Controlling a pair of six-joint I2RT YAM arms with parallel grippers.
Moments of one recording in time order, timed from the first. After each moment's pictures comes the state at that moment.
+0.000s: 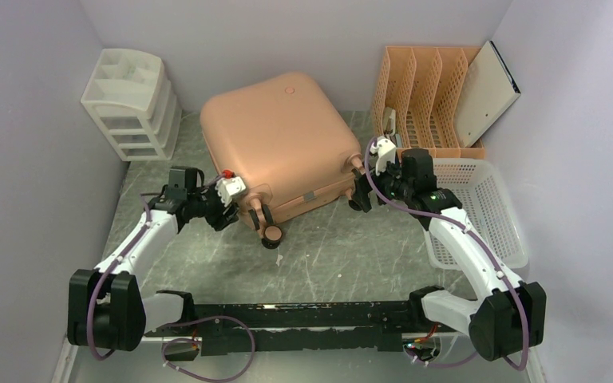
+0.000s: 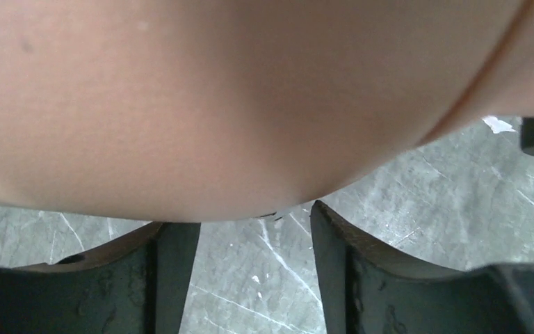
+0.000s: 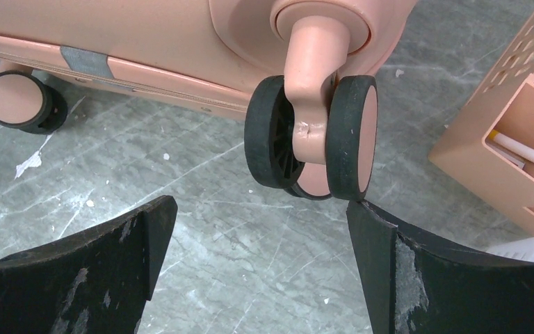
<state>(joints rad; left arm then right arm) -0.12 1.19 0.73 -0.42 0.61 0.78 0.26 1.11 0.87 -0.36 -0.35 -0.20</state>
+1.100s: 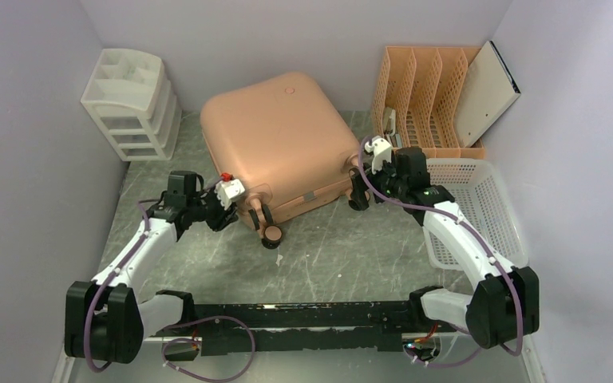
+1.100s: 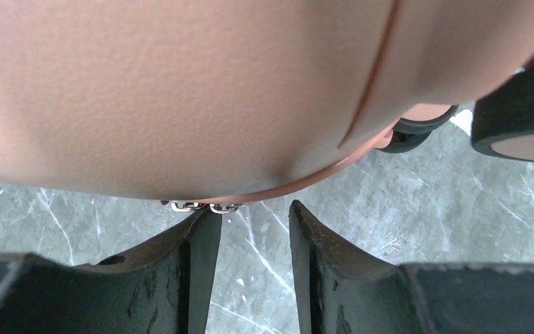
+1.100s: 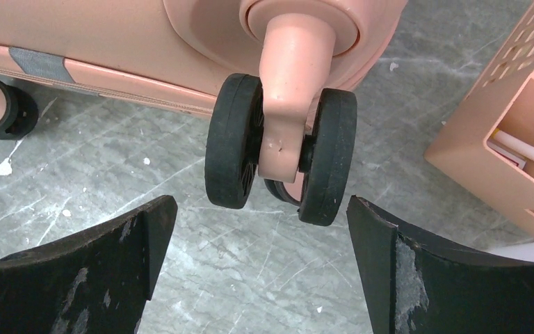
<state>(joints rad) -0.13 1.12 0.67 -0.37 0.61 0.71 0.27 1.19 0.87 -0.31 -0.31 -0.21</state>
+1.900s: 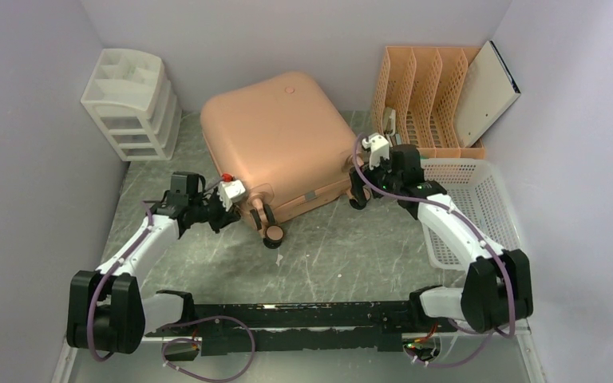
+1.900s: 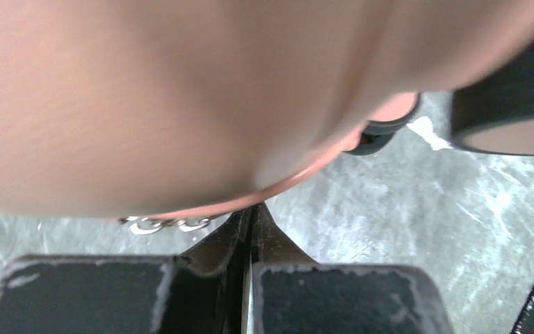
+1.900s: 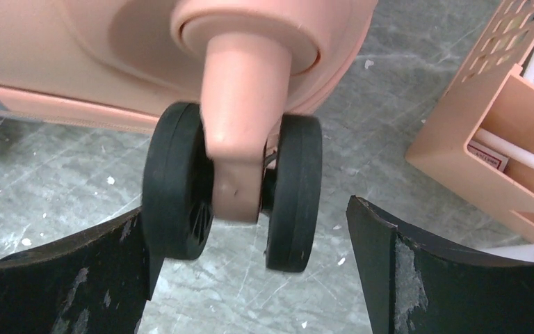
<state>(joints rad) -0.13 1.18 0.66 -0.35 0.68 0.67 0.27 1.26 0.87 -0.24 -0.24 -0.20</state>
